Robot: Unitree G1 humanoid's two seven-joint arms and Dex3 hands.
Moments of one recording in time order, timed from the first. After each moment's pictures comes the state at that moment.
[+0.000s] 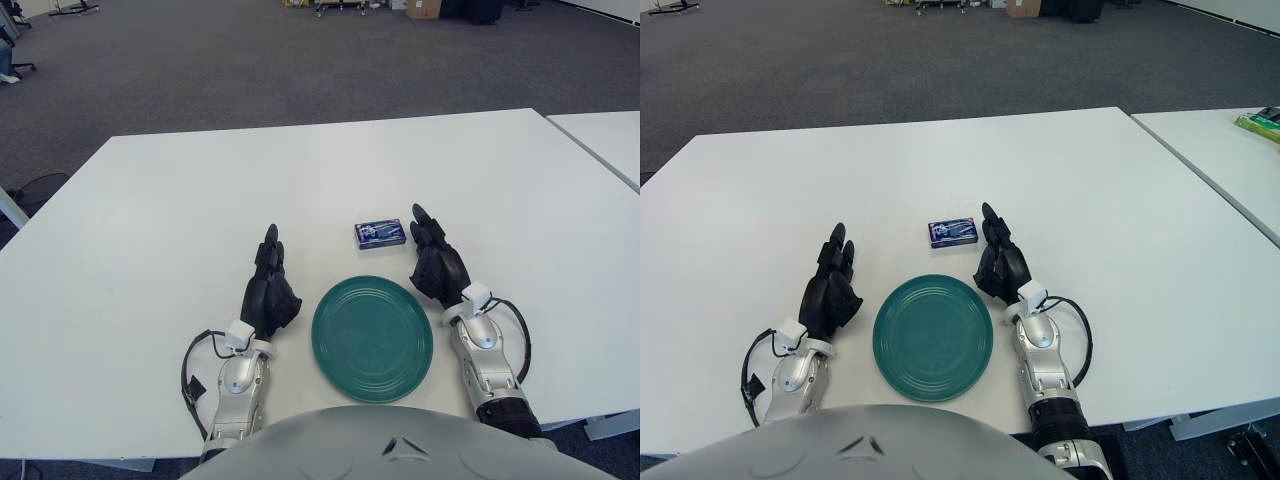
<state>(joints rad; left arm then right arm) 0.34 -0.11 -0.09 0.17 -0.05 -0.40 -0.11 0.11 -0.06 0.05 0.29 0.05 -0.35 0.17</state>
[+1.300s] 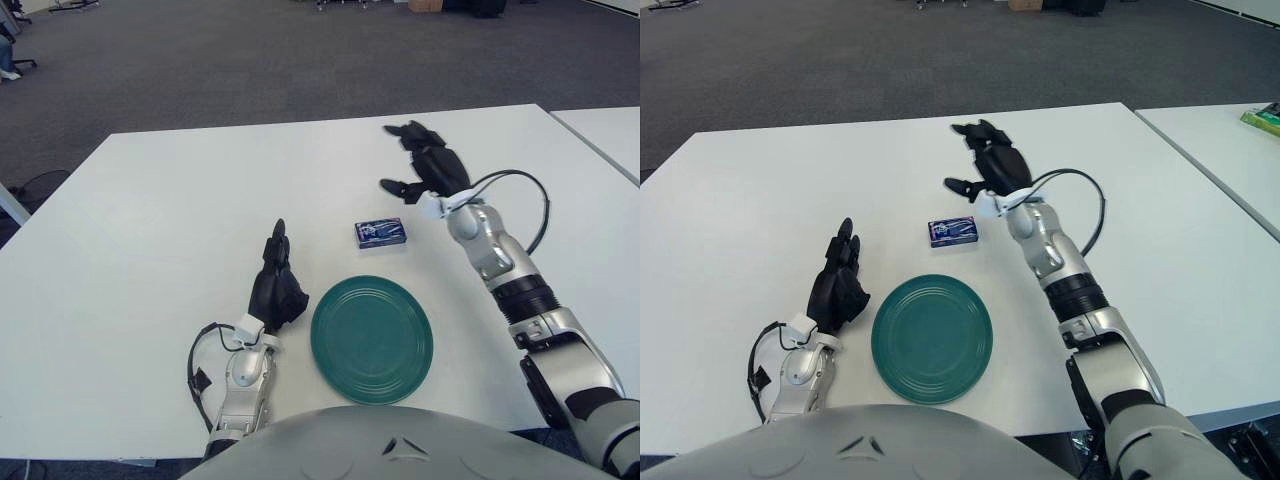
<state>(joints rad) 0.30 -0.11 -0.12 0.20 0.01 -0.46 -0.06 -0.48 -0.35 0.37 0.37 -0.74 -0.26 -0.12</state>
